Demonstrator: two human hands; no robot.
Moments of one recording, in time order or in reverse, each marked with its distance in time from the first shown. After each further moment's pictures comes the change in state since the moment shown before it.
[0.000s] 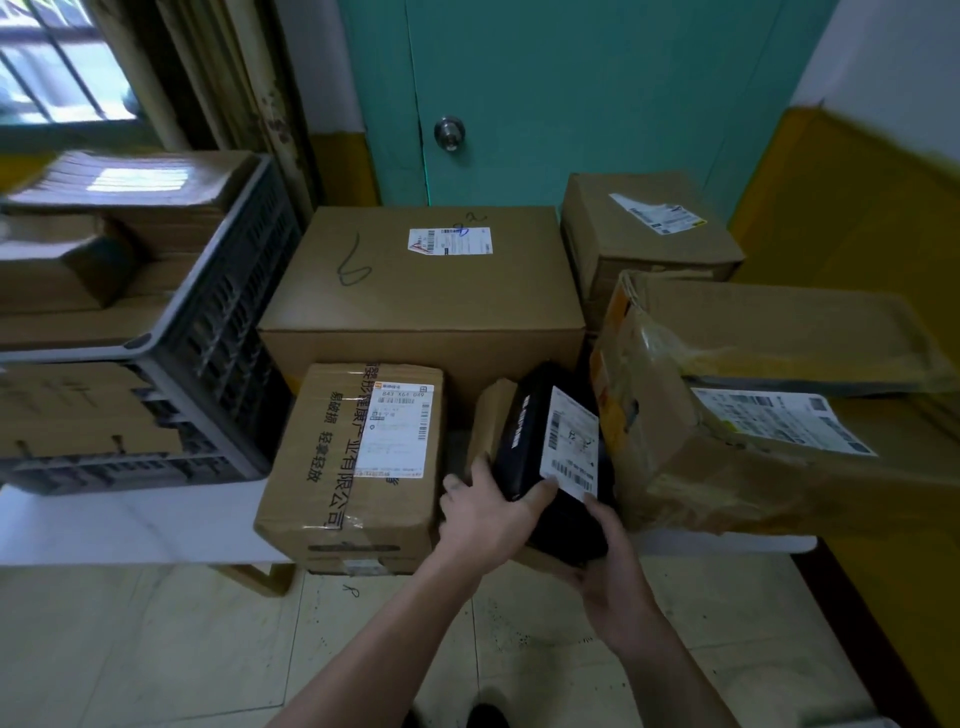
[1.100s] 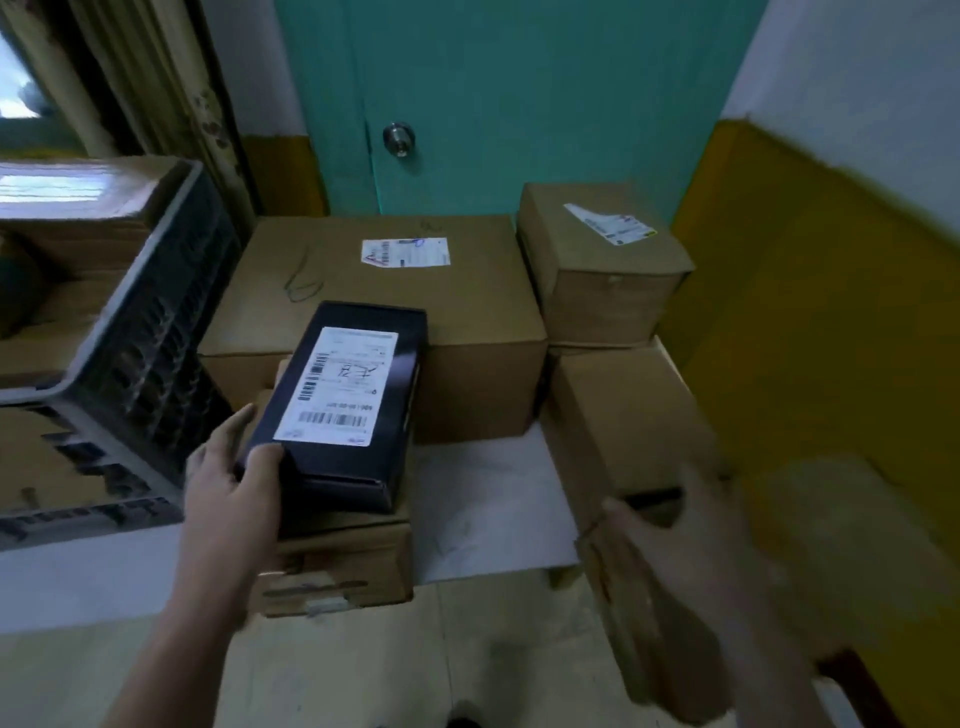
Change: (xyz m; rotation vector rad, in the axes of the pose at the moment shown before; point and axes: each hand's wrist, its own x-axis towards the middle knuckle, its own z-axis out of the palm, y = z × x) left_hand -0.015 -0.037 -0.143 -0.353 0.549 0.192; right_hand -0.057 -0.093 -0.021 -1.221 0.440 -0.407
